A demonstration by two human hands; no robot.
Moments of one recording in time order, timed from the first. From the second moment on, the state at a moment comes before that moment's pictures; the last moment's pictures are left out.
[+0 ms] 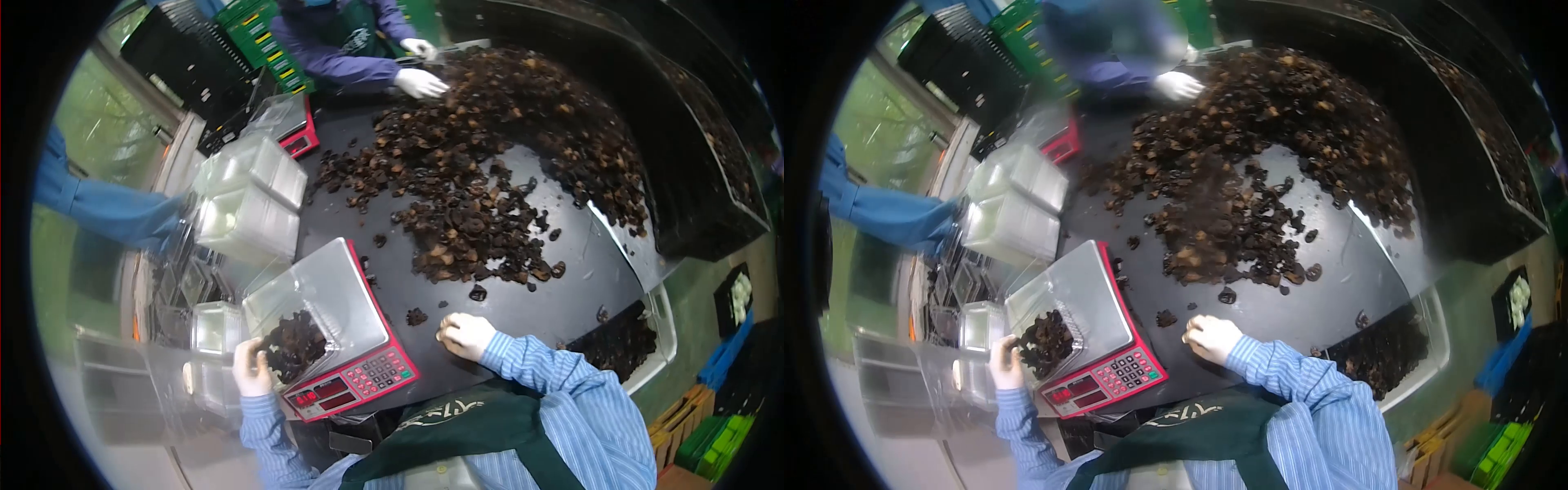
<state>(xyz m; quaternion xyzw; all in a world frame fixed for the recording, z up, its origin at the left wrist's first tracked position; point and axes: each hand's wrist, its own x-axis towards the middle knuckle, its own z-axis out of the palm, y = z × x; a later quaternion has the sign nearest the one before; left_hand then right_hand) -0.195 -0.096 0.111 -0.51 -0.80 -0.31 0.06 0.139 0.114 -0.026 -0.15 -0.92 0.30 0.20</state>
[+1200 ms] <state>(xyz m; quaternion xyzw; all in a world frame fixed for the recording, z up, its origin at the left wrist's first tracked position) -0.139 -0.093 0.092 -0.50 -0.78 -0.37 0.08 -0.033 0.130 0.115 0.07 -0.87 0.41 0.25</state>
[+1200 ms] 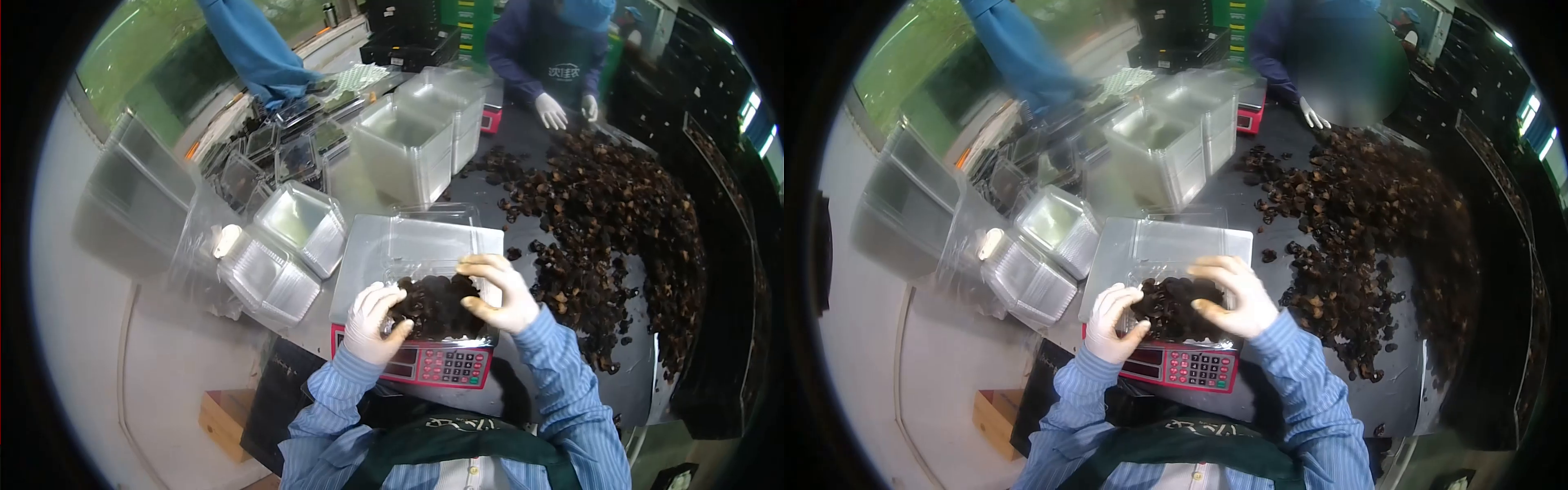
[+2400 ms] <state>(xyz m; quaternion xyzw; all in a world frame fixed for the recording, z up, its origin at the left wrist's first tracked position) -0.143 -0.077 0.099 -0.26 -0.60 -0.71 -0.26 0.143 0.123 0.060 -0.22 -0.79 0.52 0.24</state>
